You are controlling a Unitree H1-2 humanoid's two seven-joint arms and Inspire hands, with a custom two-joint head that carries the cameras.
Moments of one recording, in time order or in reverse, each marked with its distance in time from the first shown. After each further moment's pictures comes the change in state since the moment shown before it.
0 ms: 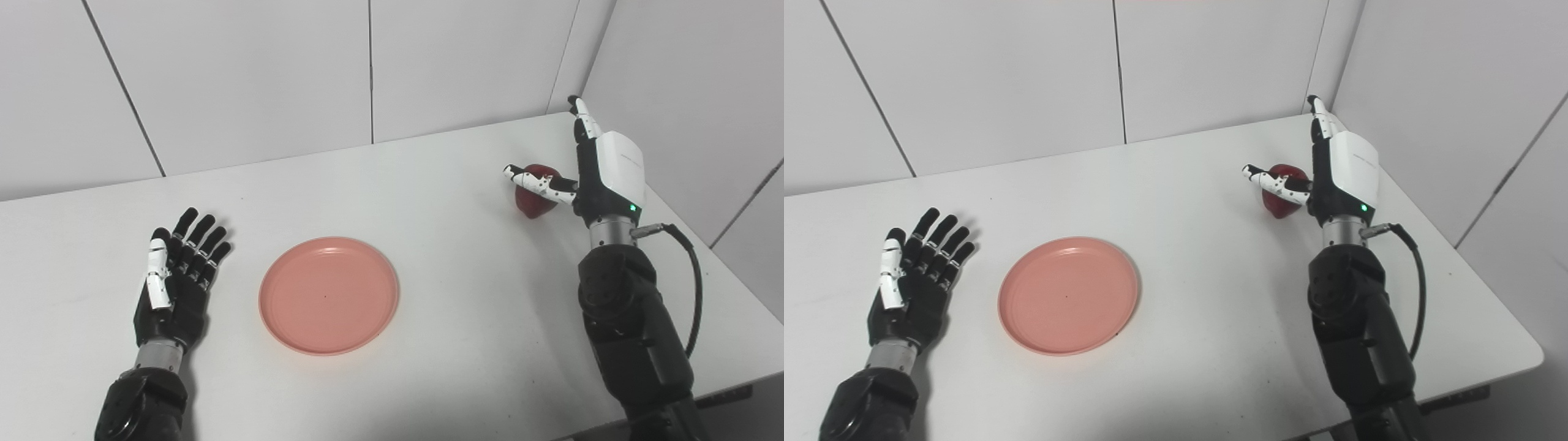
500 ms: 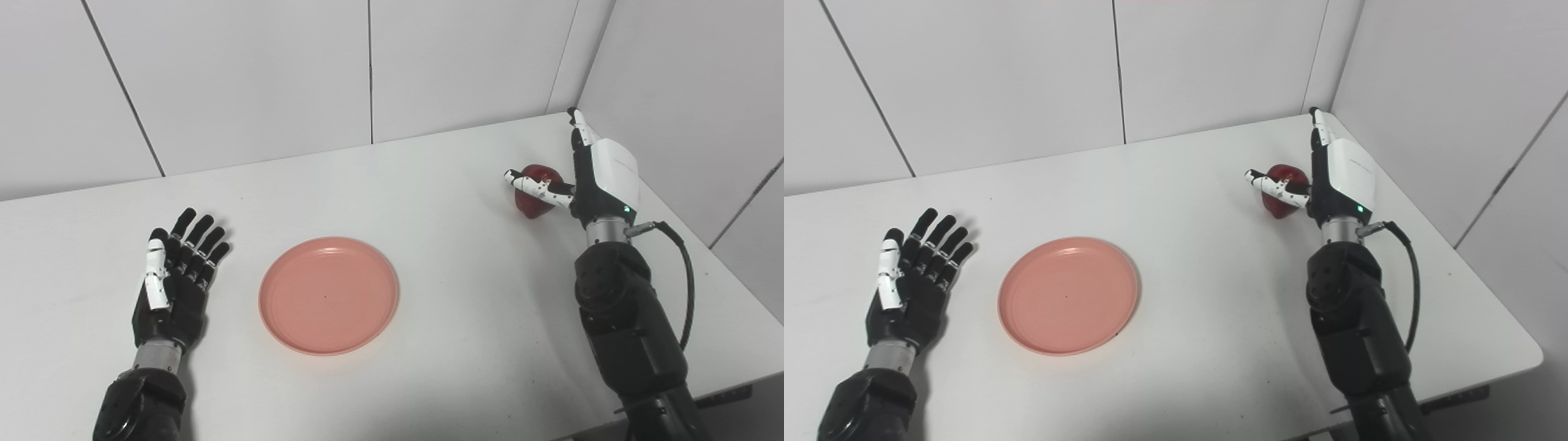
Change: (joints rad) left arm 0.001 0.002 0.004 -0.003 -0.002 0.000 0.000; right arm -0.020 -0.013 0.013 0.075 0.010 0.034 0.004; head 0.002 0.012
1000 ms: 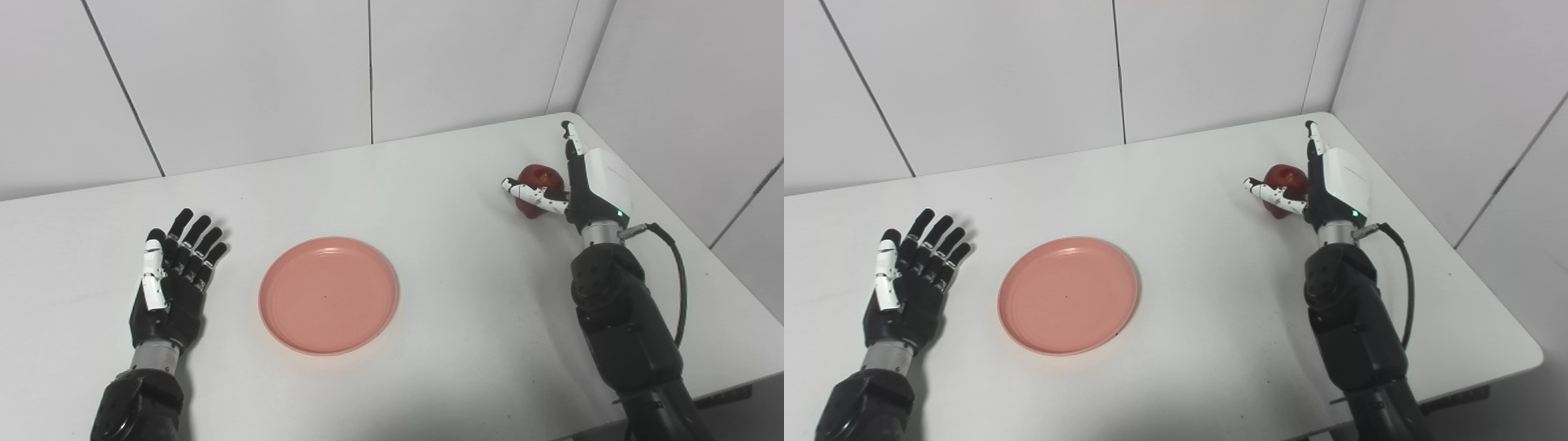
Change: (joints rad) left arm 0.000 0.005 0.000 0.000 0.000 0.000 0.000; right arm -0.013 -0.010 0.007 0.066 0.039 0.018 0.015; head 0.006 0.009
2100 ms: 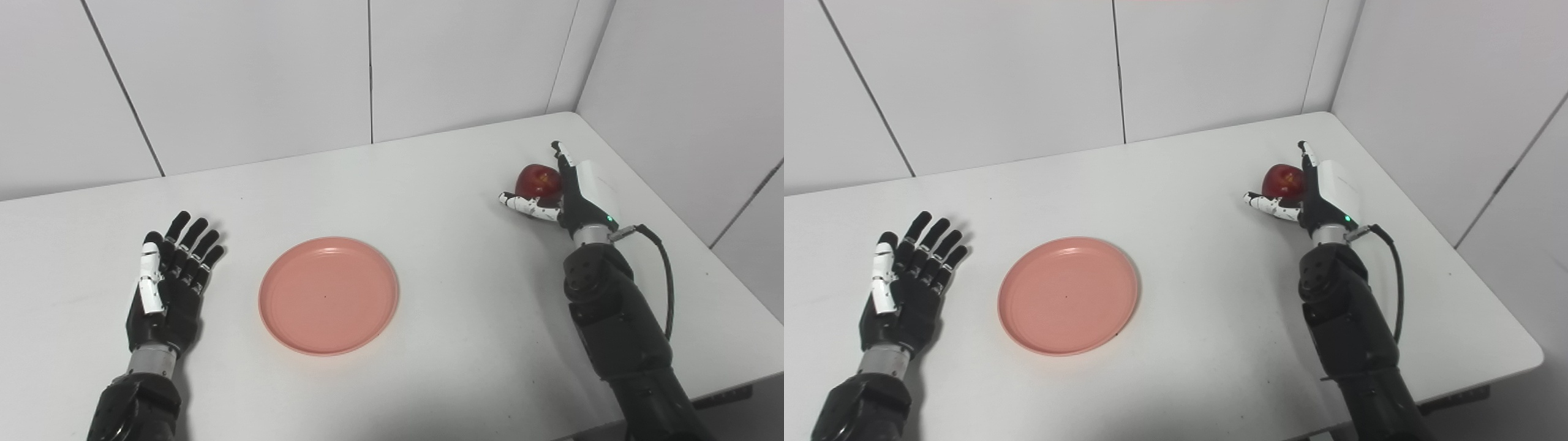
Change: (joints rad) left arm 0.013 0.003 0.000 -0.026 0.000 0.014 0.007; right arm -0.050 -0.007 0.020 0.131 0.061 0.016 -0.028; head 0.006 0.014
